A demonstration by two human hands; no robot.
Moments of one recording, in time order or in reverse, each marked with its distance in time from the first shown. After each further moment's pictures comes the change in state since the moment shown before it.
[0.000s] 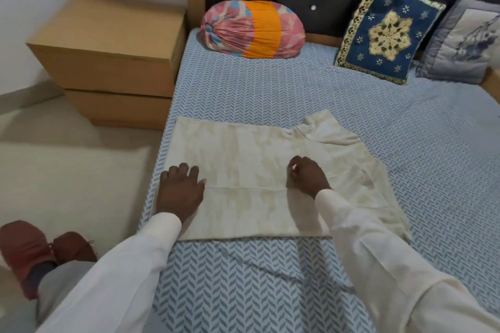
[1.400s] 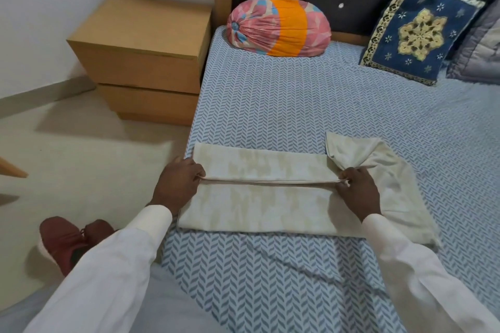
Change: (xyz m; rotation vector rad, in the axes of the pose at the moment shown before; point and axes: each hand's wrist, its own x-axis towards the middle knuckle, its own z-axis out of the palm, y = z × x) left_hand -0.013 -0.068 -0.029 -0.280 0.155 0.103; right_hand -0.057 0.037 -0.016 0.136 0.264 0.144
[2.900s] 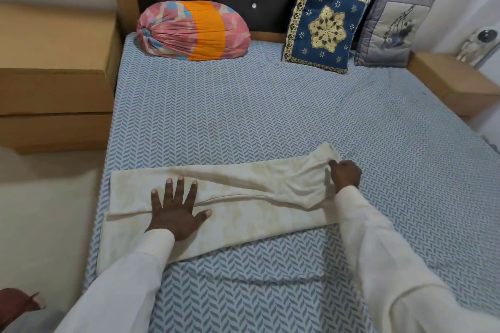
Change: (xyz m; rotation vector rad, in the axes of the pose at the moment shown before) left_hand 0.029 0.124 0.075 0.233 -0.716 -0.051; right_hand 0.042 0.083 -0.065 0.454 0.281 0.850
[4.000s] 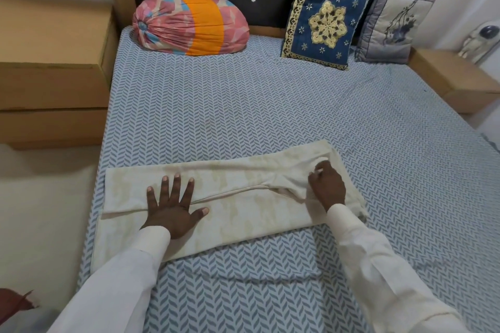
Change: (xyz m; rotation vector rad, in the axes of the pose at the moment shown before) left_hand -0.002 0.001 -0.004 -0.022 -0.047 -0.004; right_hand -0.028 0.033 0.016 -0.456 -0.129 -0.491
